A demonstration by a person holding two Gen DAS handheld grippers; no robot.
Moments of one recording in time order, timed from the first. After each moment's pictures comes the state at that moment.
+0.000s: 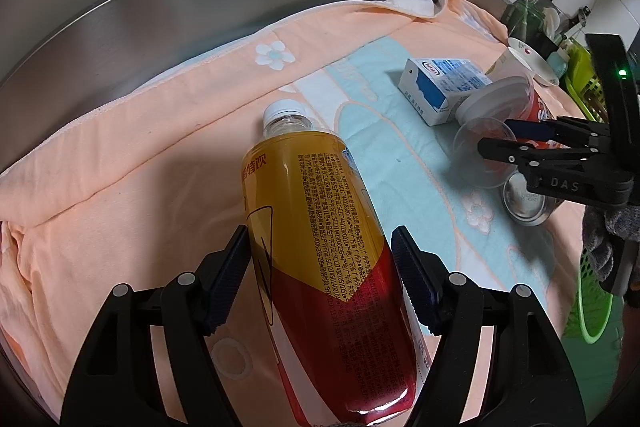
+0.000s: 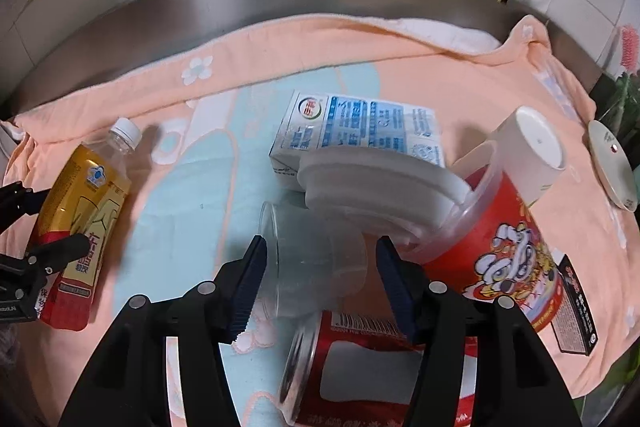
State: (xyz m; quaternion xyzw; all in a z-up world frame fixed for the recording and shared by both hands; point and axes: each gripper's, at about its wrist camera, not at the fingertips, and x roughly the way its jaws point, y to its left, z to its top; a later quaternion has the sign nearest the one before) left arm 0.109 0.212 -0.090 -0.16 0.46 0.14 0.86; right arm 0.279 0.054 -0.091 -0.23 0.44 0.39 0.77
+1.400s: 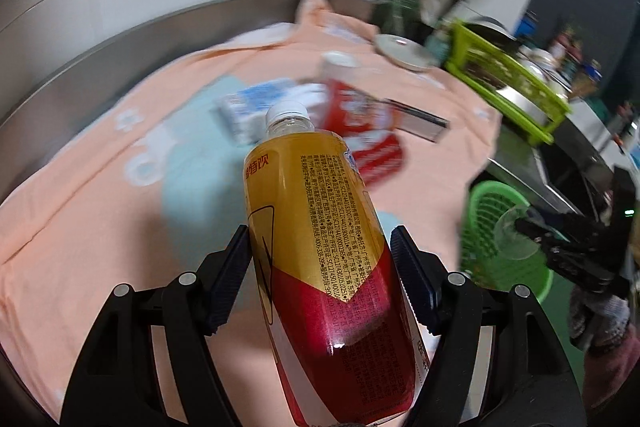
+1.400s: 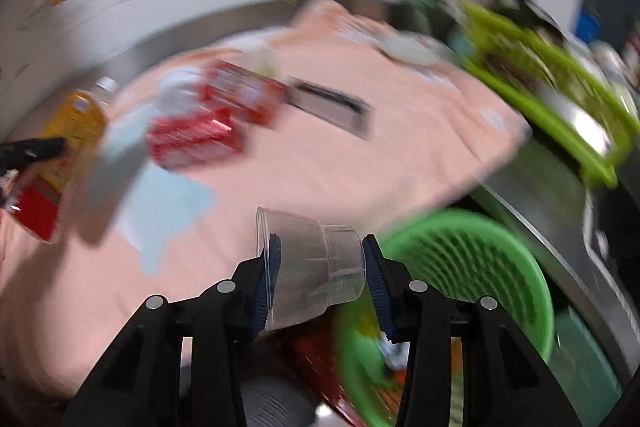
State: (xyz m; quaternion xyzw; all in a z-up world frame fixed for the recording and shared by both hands) left arm 0.102 0.062 -0.025 -0.11 0.41 -0.02 0.91; right arm 0.162 -0.248 -0.066 -0.09 0.41 0.21 0.88
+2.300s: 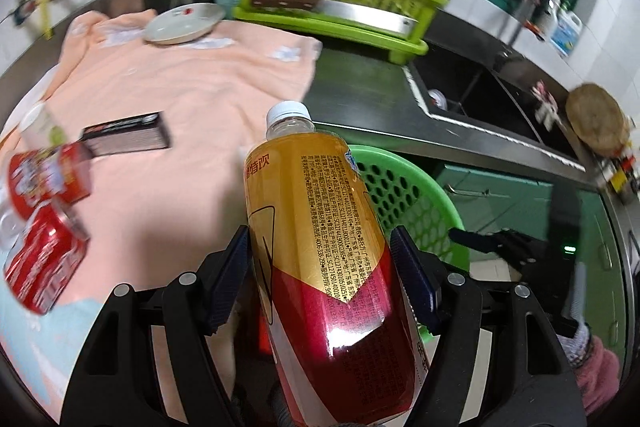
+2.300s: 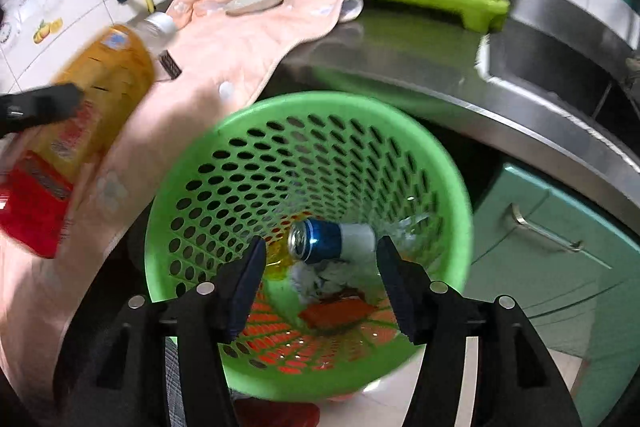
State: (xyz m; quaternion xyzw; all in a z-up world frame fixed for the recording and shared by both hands) left arm 0.196 -0.210 -0.046 0.01 0.45 -0.22 0.87; right arm 0.147 -0.431 -0.132 0.03 0.44 0.11 0.89
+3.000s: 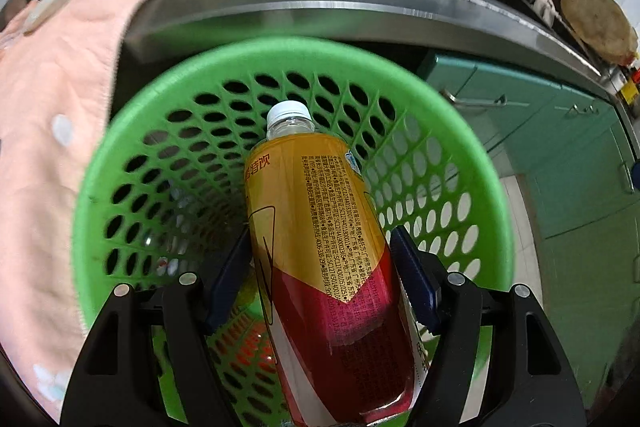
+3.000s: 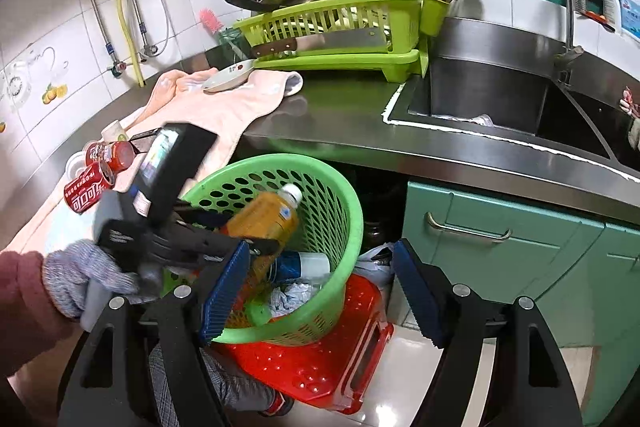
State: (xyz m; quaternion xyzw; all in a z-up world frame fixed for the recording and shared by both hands) left arm 0.235 -0.339 -0.174 0.11 0.54 -0.27 0.79; right arm 0.074 -0.502 -0.092 0.09 0.34 0.06 0.93
